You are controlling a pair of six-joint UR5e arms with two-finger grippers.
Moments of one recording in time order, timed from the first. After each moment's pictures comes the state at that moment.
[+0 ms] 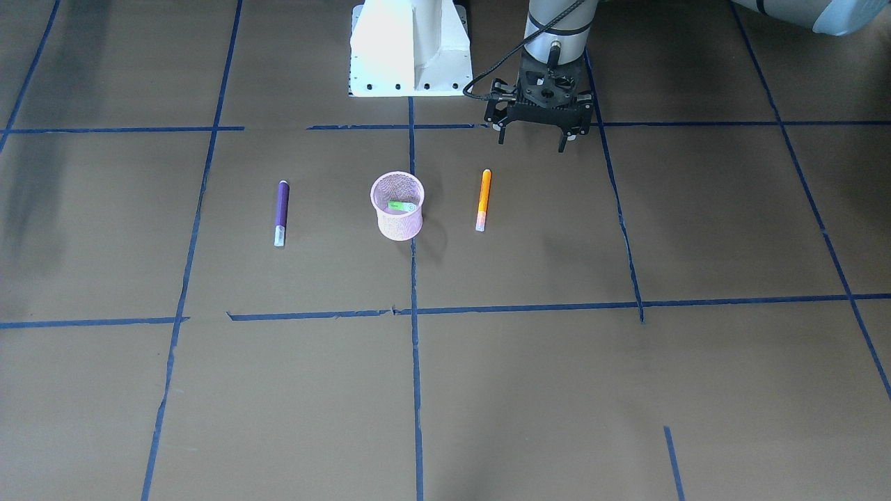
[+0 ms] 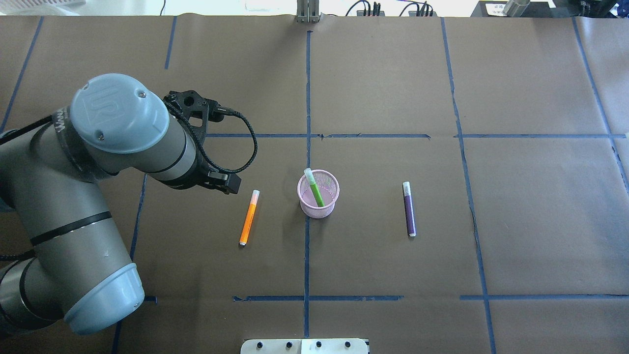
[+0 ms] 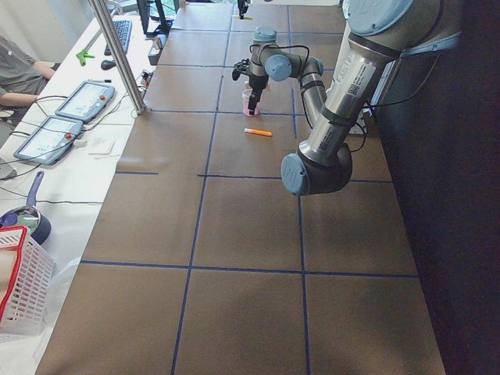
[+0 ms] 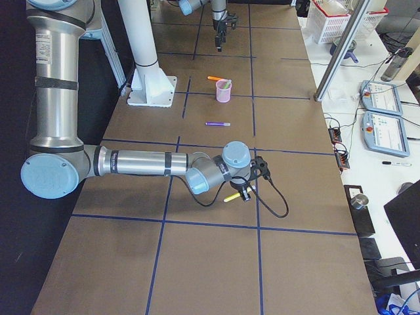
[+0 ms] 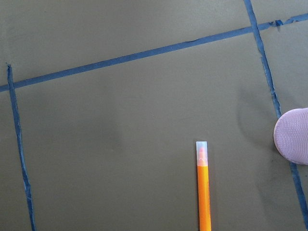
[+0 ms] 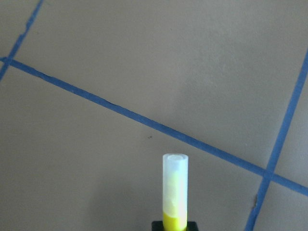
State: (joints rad) left arm -0.58 -2.12 -2.08 -1.26 -1.85 -0.93; right arm 1.35 -1.64 1.64 -1.05 2.35 0.11
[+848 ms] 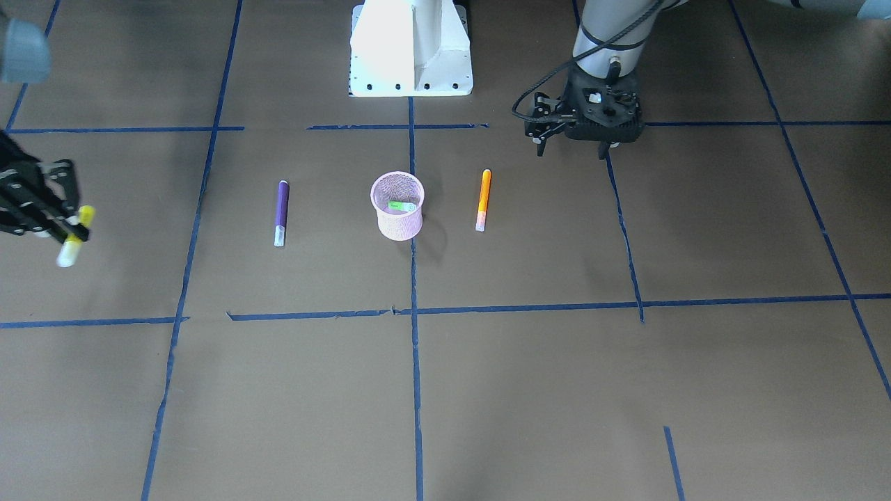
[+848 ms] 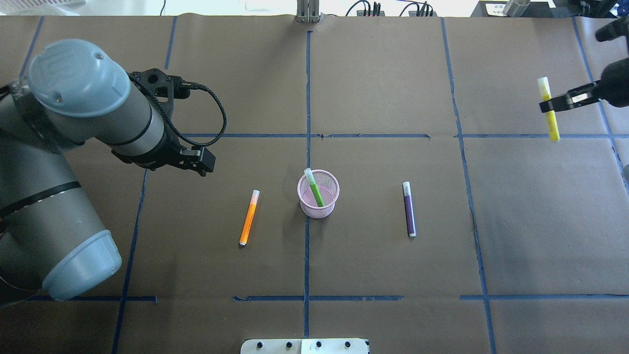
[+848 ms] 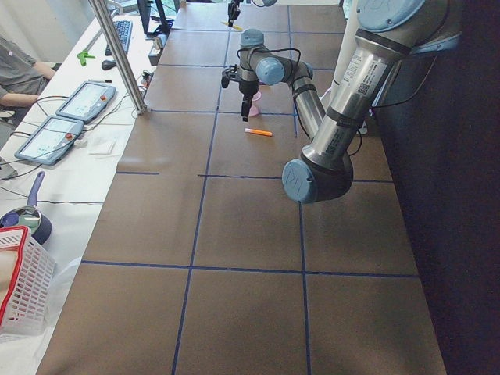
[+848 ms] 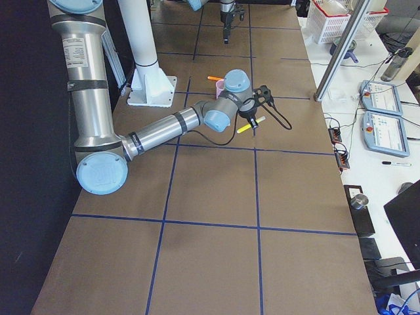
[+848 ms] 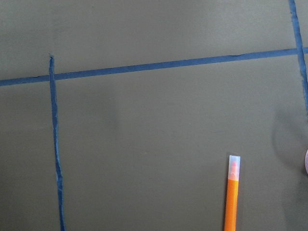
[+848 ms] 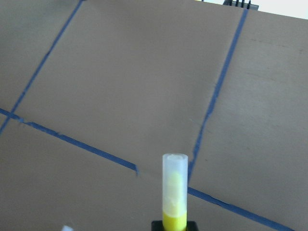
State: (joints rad) left arm -0.73 -2.05 -2.08 -1.26 -2.01 -0.91; right arm 1.04 -1.43 1.91 -1.04 2.14 0.68
